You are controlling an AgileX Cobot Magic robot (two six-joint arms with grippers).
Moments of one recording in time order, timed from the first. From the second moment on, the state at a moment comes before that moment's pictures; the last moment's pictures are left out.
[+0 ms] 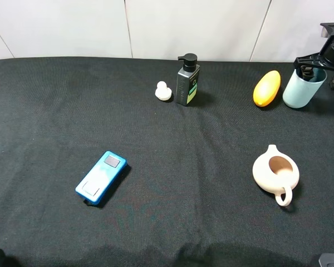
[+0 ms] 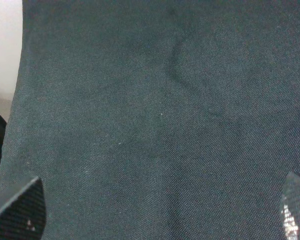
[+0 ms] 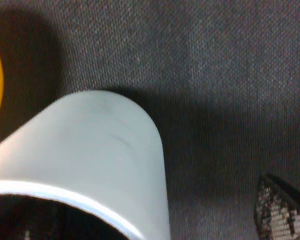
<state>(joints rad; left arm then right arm) 0.06 -0.01 -0.50 -0.05 1.06 0.16 -0.14 2.15 -1.61 -0.02 1.00 -0.08</state>
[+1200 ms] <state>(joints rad) 0.06 -0.01 -0.50 -0.05 1.06 0.16 -0.14 1.91 -1.61 0.03 1.13 -0.08</state>
